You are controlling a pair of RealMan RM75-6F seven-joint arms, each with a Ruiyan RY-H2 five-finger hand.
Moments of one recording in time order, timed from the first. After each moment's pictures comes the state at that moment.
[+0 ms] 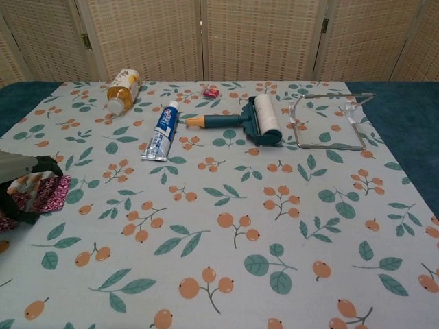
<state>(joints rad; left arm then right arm) -0.67 -1.41 0.00 -1.53 0.69 0.97 0.64 0.02 -1.09 0.01 -1.46 -1.58 1.54 0.28</state>
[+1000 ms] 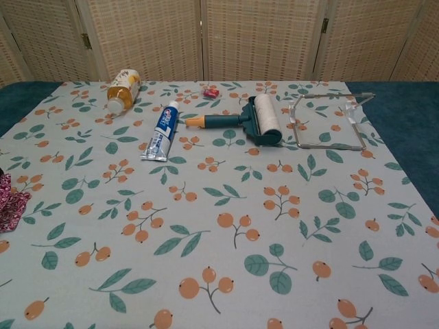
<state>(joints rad) -0.48 -1.24 0.09 -1.63 0.97 1.11 0.48 0.03 -1.09 0.01 -1.48 -1.59 1.53 0.26</state>
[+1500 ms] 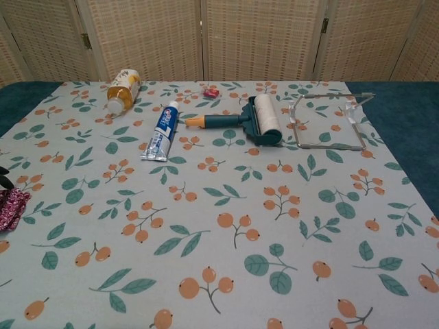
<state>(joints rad) -0.48 -1.28 0.08 -1.59 0.97 1.04 0.50 0.03 -1.09 0.01 -1.48 -1.59 1.54 0.26</state>
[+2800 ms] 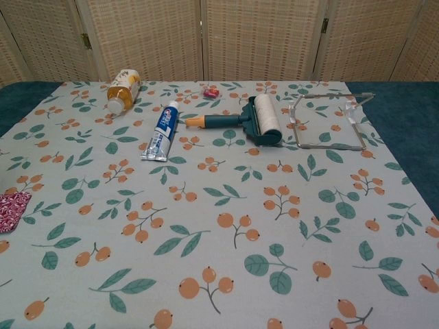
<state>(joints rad) -0.34 -1.22 -0.01 -1.65 1.16 1.36 0.27 0.02 -1.06 0.02 -1.51 -1.56 1.53 0.23</state>
